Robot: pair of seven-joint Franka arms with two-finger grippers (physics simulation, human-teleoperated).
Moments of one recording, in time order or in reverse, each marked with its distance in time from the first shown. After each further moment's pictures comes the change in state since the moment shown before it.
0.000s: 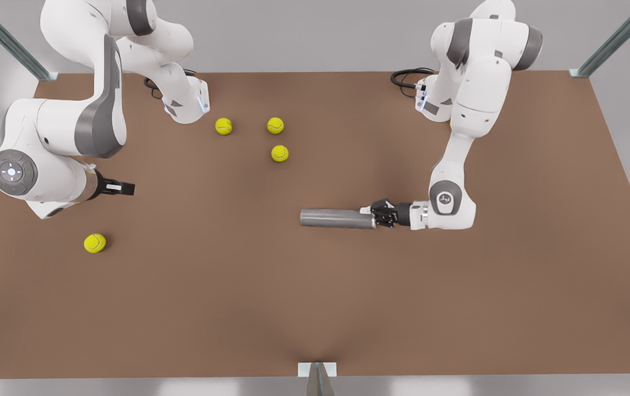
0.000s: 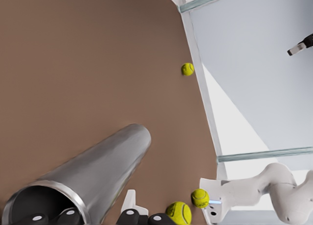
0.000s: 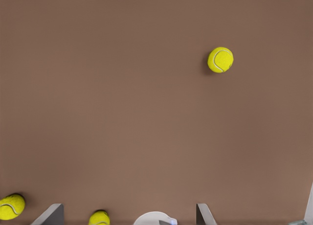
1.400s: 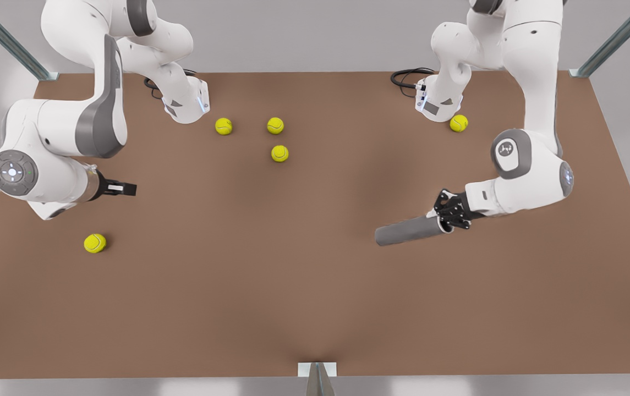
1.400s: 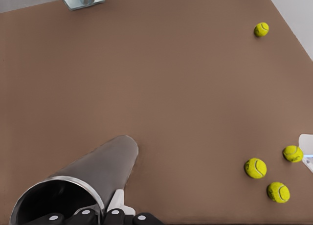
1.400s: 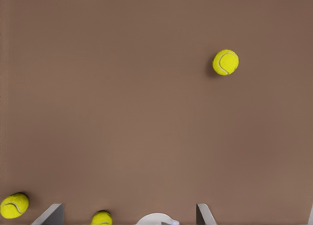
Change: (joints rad) left arm -0.022 -0.382 0.177 0.177 0.832 0.056 -0.346; right arm 0.002 0.007 0.002 0.004 0.017 0.012 -0.008
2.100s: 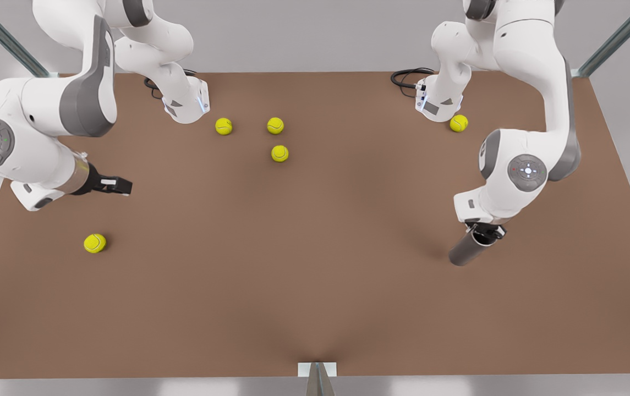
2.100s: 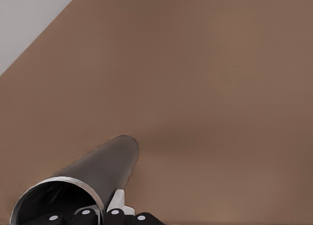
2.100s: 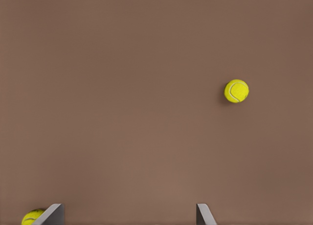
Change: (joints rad) left arm -0.036 0.071 -0.021 0.128 0.676 0.007 -0.271; right arm -0.021 -0.067 0.030 -0.010 0.032 0.099 -0.001
